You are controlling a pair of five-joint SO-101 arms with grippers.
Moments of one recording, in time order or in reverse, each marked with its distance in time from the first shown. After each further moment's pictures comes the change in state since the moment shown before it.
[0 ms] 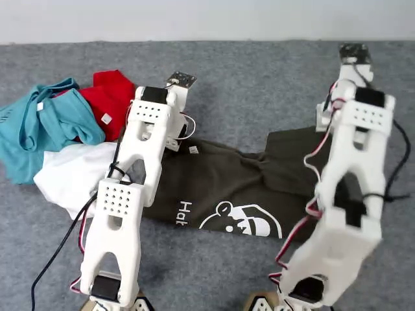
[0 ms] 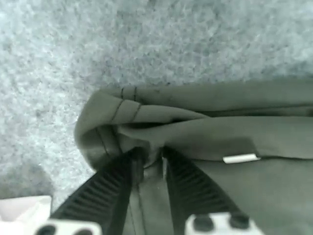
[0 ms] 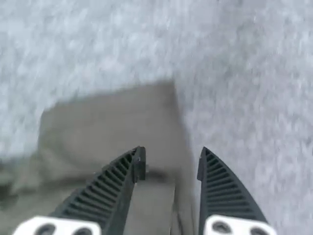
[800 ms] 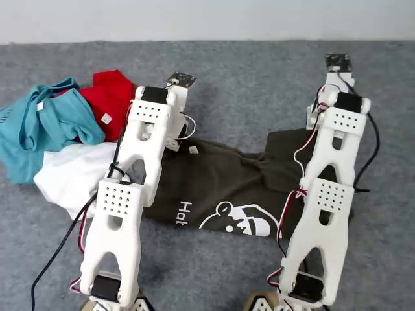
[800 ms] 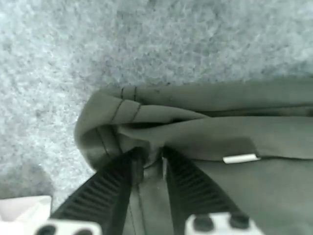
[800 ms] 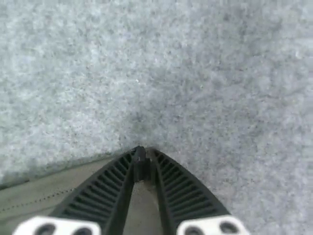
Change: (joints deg) left arm 0.0 0.0 0.0 0.0 0.0; right arm -0.7 49.6 -62.7 15.2 -0.4
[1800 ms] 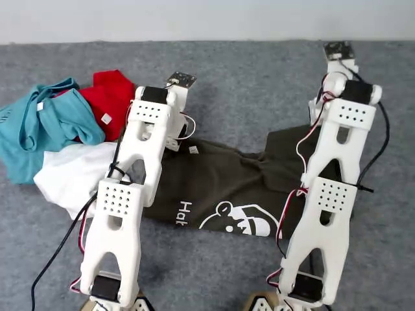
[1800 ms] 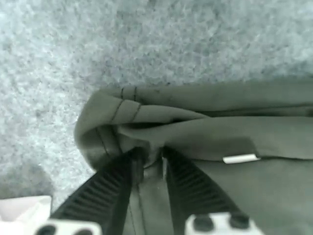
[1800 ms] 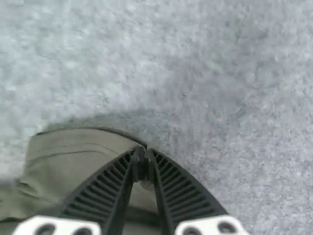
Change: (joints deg) left arm 0.0 0.0 0.0 0.0 0.0; right arm -1.5 -9.1 -4.4 14.2 5.5
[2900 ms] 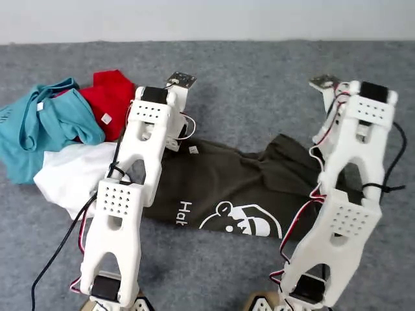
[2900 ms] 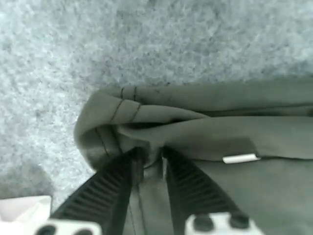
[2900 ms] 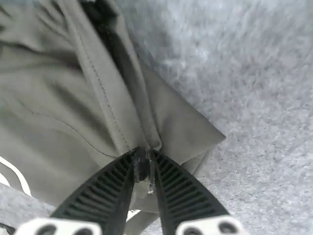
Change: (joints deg) left arm 0.1 0.0 0.4 -0.2 0.0; right arm 5.3 -30.6 56.5 0.0 22.9
